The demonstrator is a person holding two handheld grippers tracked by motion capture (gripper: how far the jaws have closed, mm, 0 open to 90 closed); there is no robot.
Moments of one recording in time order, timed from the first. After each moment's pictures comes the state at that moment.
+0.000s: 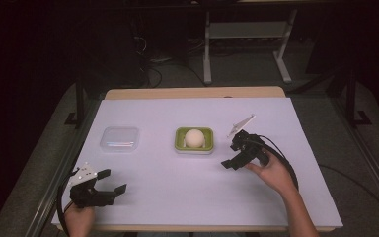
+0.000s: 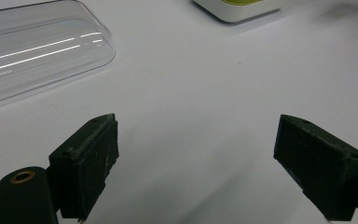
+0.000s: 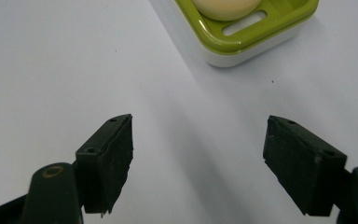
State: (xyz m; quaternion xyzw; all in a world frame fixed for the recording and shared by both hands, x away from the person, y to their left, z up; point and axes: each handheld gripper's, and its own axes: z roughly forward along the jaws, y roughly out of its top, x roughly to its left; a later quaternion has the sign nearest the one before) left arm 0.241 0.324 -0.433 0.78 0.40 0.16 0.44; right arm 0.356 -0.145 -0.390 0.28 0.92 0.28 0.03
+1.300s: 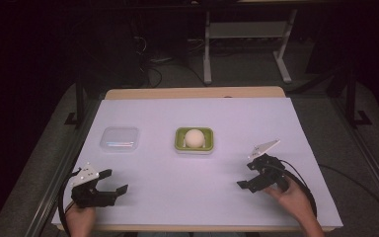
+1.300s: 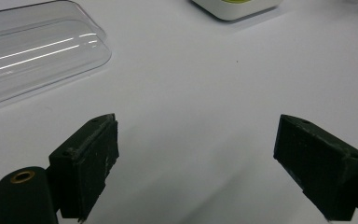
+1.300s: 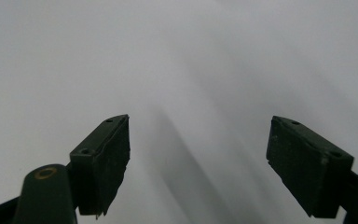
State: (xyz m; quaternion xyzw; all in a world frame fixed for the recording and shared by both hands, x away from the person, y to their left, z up) left arm 0.241 0.321 -0.434 0.79 0.39 0.17 0.44; right arm 0.299 -0.192 -0.420 0.31 0.90 0.30 0.03
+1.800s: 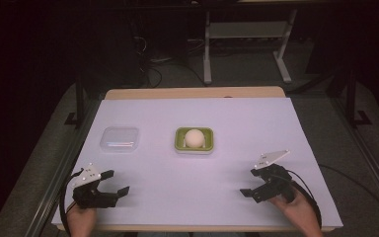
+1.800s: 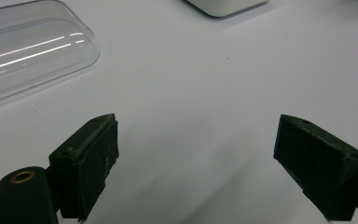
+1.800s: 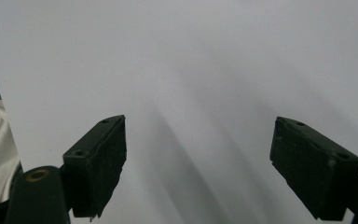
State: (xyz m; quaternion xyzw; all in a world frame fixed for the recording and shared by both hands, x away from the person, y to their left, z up) left arm 0.242 0.318 -0.435 0.79 0.39 0.15 0.45; right arm 0.271 -0.201 -0.421 0.32 0.89 0.33 0.05
